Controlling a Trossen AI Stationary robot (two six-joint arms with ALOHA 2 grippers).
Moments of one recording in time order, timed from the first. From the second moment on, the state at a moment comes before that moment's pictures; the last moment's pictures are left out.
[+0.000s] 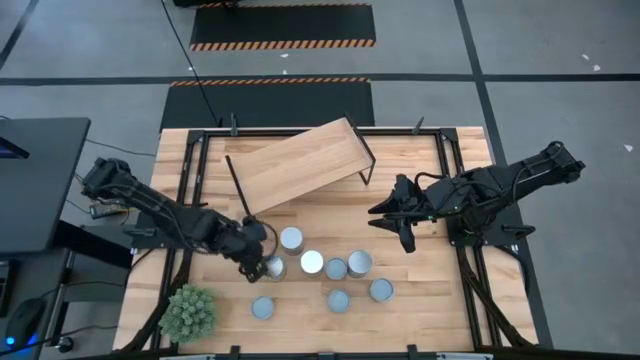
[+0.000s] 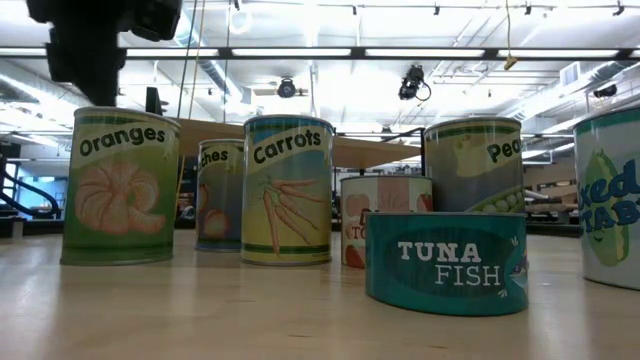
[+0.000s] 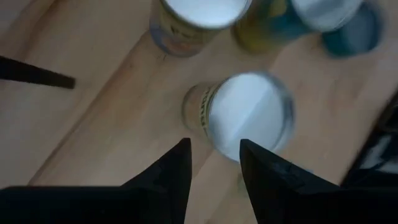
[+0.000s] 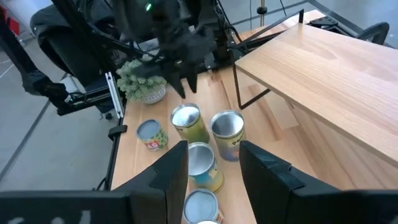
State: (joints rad) left arm -0.44 1.28 0.97 -0.80 -0.13 -1.10; right arm 0.35 1.08 1.12 -0.48 0.30 0.45
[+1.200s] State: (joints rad) left arm -0.43 1.40 0.93 -0.68 -0.09 -1.17; right arm 0.35 1.08 1.12 -0.47 0.30 0.44
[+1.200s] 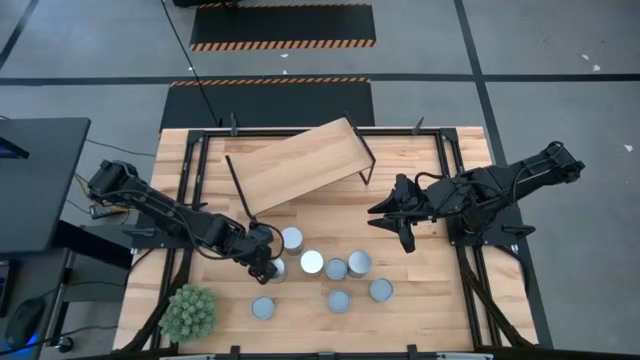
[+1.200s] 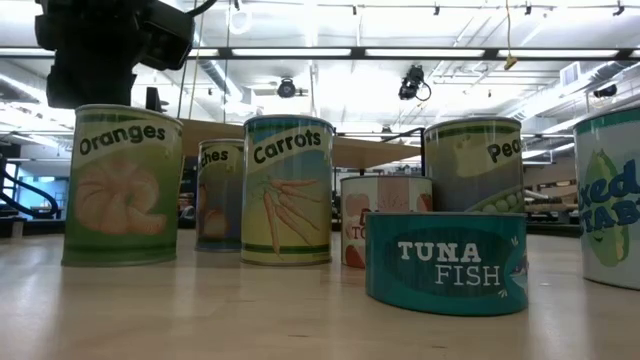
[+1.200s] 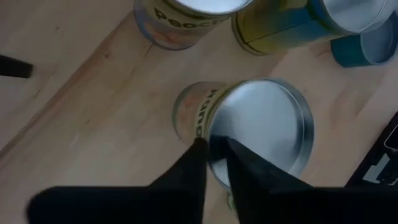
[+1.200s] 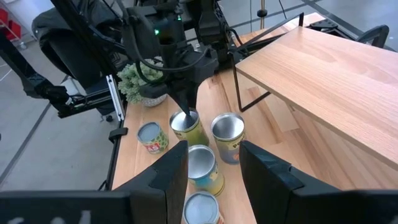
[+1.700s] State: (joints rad) left arm -0.39 1.40 1.00 -0.79 -0.05 -1.06; right arm 0.35 1.08 1.12 -0.47 0.30 0.42
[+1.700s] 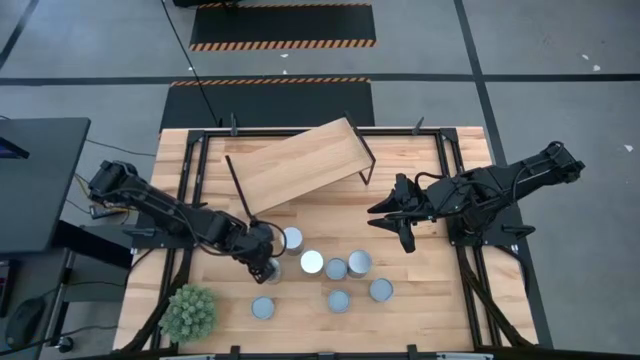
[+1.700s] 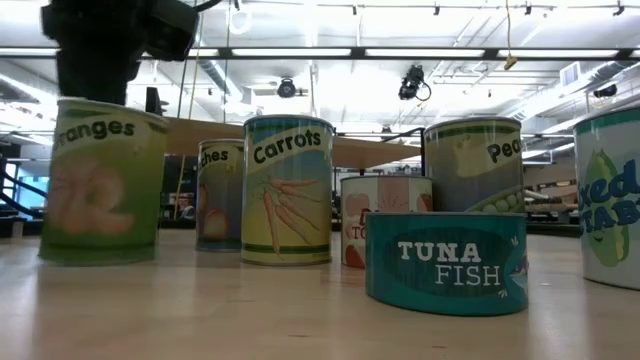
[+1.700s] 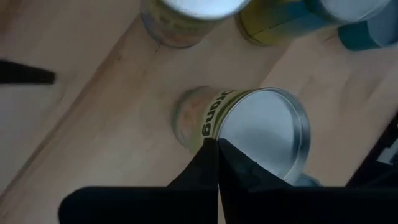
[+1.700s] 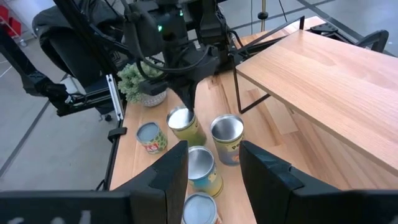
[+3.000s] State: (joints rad) left arm -0.15 1.33 1.21 -0.95 0.10 -0.75; right arm 0.35 1.08 1.12 -0.42 0.29 0.42
